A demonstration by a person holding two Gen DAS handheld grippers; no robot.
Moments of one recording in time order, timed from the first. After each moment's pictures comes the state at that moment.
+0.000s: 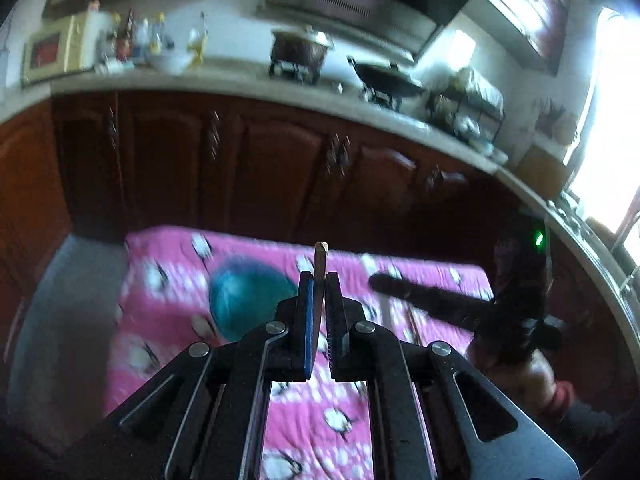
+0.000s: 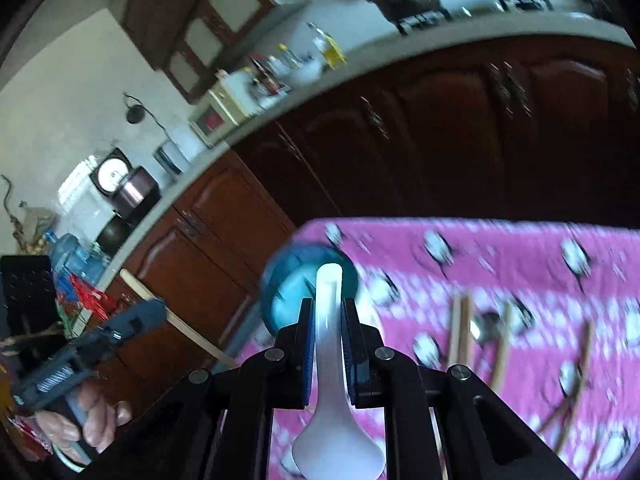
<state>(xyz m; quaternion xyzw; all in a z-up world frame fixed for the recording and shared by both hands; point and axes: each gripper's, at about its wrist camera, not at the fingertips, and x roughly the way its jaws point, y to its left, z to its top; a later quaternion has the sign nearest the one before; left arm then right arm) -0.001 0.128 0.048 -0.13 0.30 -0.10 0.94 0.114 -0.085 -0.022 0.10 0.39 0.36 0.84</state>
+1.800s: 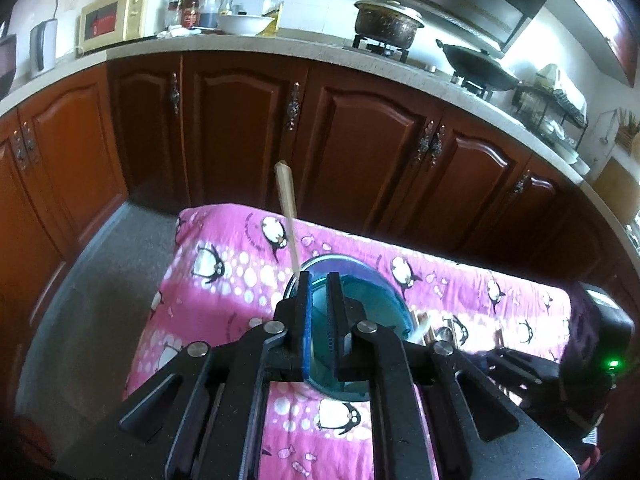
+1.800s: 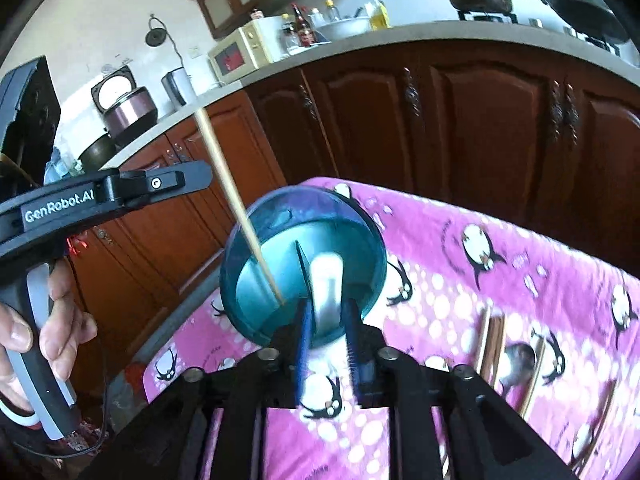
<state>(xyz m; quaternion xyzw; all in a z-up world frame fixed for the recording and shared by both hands) 0.074 0.148 -0.039 -0.15 0.35 0.03 0.92 0.120 -0.038 -0.102 -0.02 0.41 0.37 0.83</state>
